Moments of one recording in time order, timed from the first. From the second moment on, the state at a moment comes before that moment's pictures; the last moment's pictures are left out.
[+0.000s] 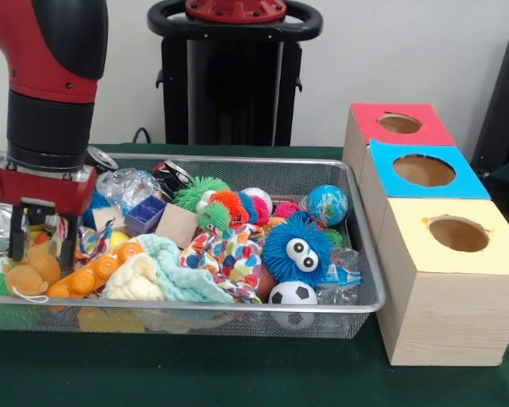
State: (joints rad) arm -0.66 -0.51 0.17 1.44 -0.49 0.33 1.57
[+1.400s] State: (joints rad) arm -0.53 -0.48 0.04 1.39 -0.56 0.33 1.57
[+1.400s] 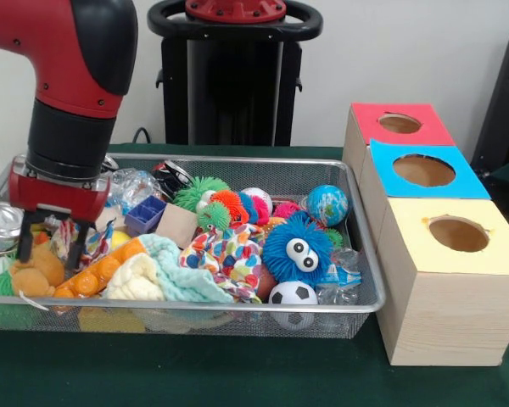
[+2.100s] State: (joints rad) arm -0.57 -0.46 0.05 1.38 -0.56 0.33 1.57
